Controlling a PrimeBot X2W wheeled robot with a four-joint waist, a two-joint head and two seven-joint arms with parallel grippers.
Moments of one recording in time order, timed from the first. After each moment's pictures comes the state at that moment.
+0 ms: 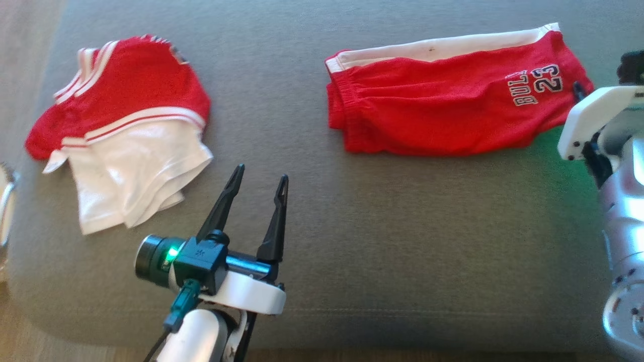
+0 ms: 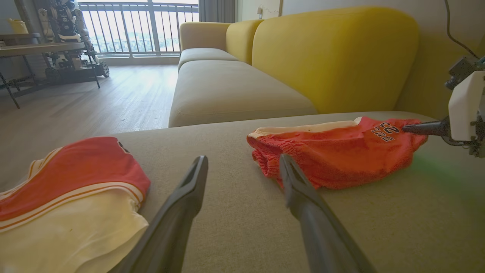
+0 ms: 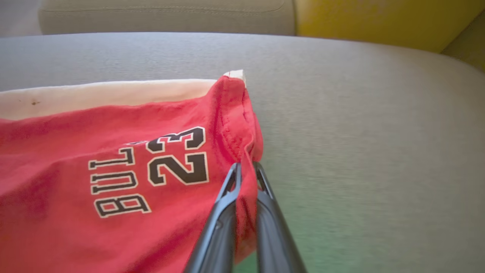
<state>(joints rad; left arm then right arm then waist) -0.10 0.06 -0.42 0.00 -0.09 0.09 -0.26 -0.96 -0.16 -0.58 1.15 -0.46 0.13 -0.01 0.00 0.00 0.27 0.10</state>
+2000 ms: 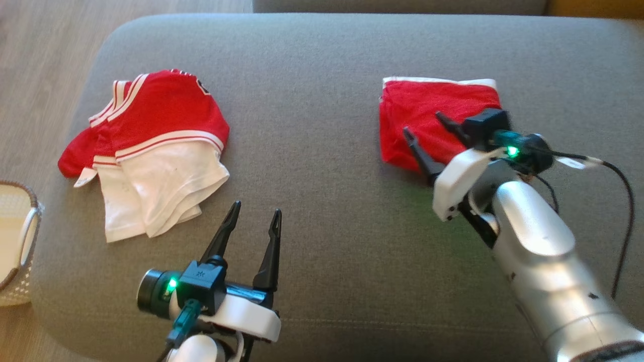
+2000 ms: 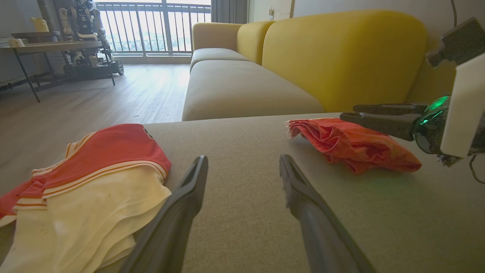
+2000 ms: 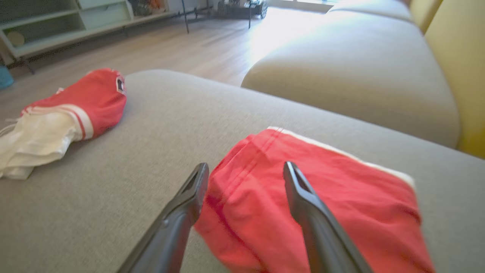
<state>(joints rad) -0.02 0.06 -0.40 0.07 -0.10 0.07 -0.26 -0.71 -0.07 0.28 0.90 0.13 0.13 -0.15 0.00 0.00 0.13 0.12</state>
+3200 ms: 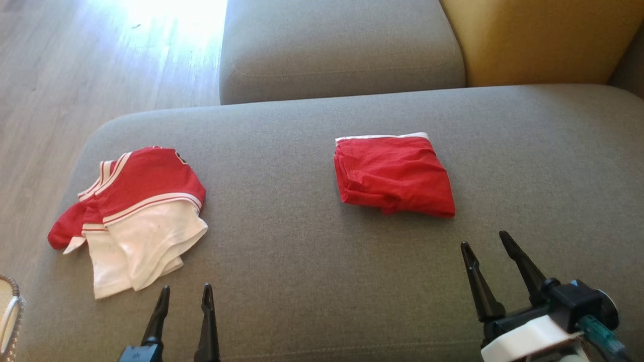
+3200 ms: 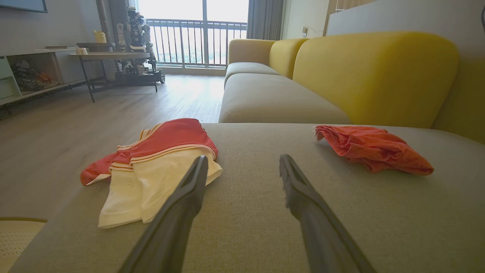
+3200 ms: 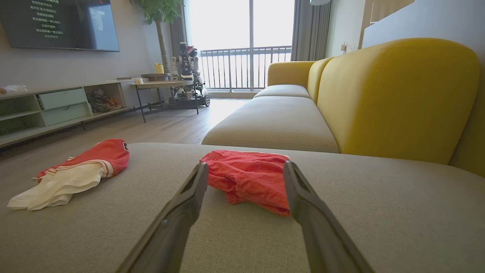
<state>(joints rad) 0.32 0.06 -0.21 -0.06 -0.11 0.14 -0.26 0.12 -0.05 0.01 0.07 0.08 0.13 -0.25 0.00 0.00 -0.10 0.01</state>
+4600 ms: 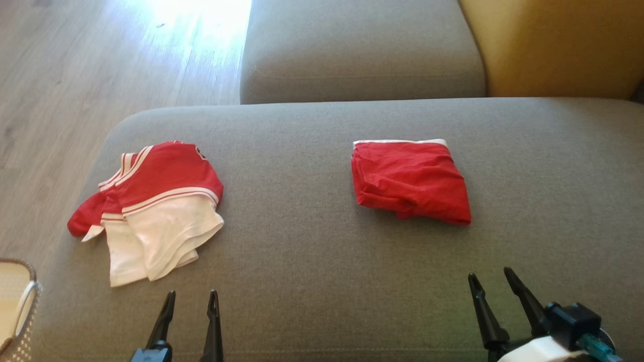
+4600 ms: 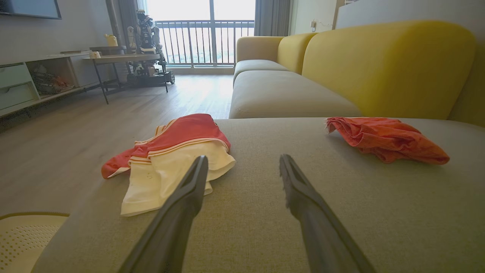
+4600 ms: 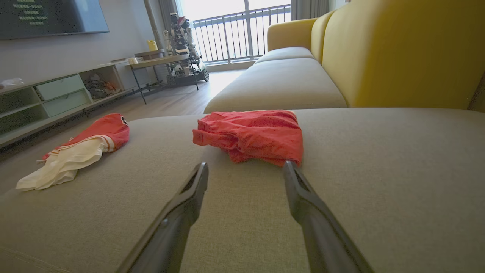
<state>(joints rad) 0.32 0.06 -0.21 -0.04 -0.05 0.13 -0.26 0.15 -0.04 -0.01 0.19 0.15 0.13 -0.25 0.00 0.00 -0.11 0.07</state>
